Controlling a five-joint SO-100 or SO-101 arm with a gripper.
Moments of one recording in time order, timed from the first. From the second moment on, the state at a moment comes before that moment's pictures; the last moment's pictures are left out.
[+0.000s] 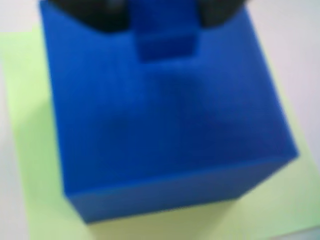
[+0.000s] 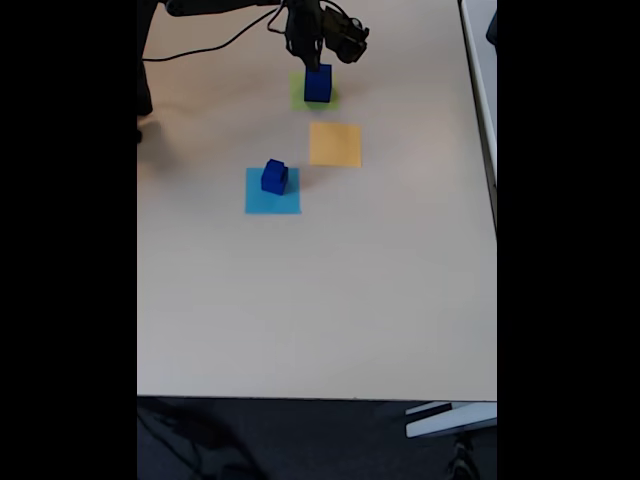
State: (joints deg) arm -11.8 65.3 64.0 71.5 112.1
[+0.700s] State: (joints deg) arm -11.8 63.8 62.1 71.5 111.4
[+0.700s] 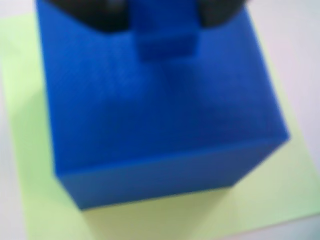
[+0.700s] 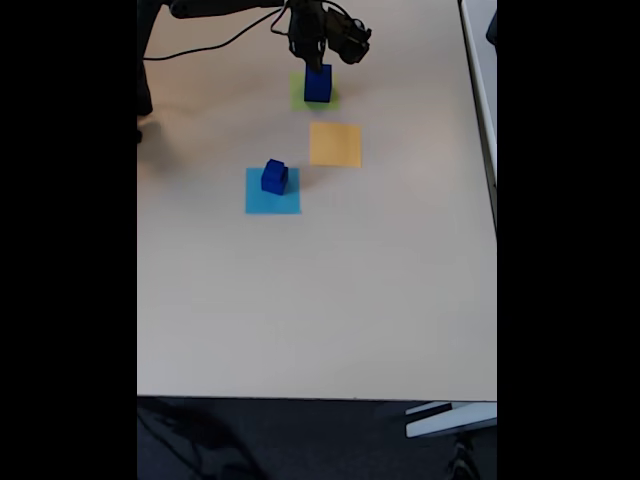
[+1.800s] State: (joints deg) arm -7.6 61.7 47.0 54.0 96.7
